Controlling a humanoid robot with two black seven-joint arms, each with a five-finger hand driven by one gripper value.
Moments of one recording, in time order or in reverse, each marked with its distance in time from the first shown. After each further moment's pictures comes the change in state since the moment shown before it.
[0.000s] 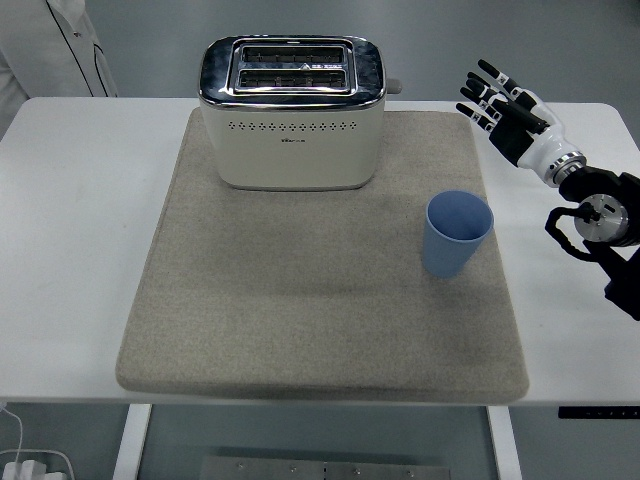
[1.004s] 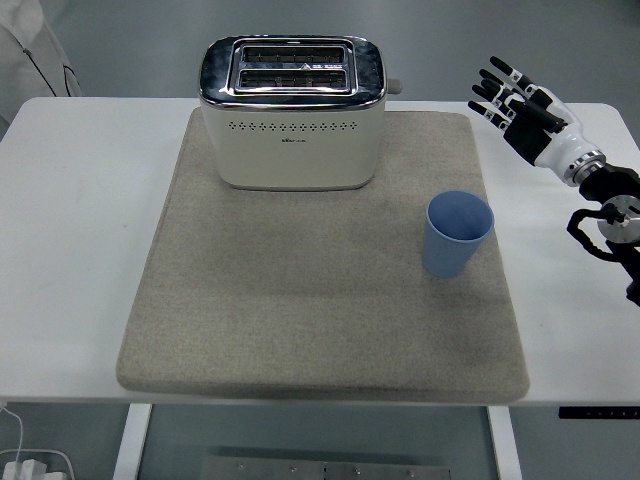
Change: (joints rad) left arm -0.003 0.000 0.001 -0.002 0.000 0.000 -0.001; right arm -0.005 -0.061 -0.004 0.000 -0.015 0.085 0.000
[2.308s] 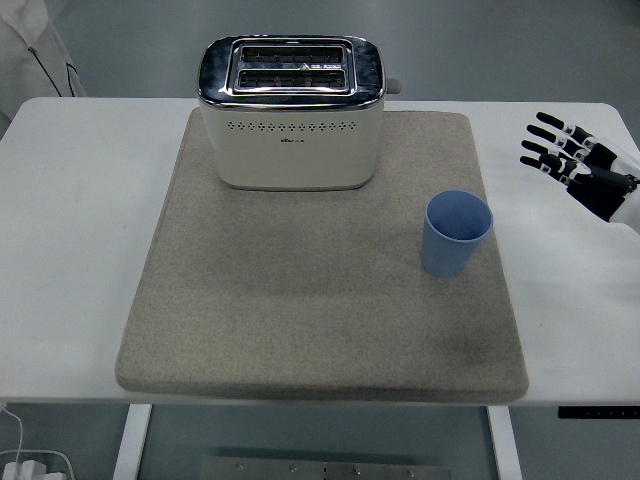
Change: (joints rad) left arm 0.000 0.000 0.000 0.000 0.000 0.000 0.000; right arm -0.207 -0.301 0.007 0.229 -0.289 0.178 0.184
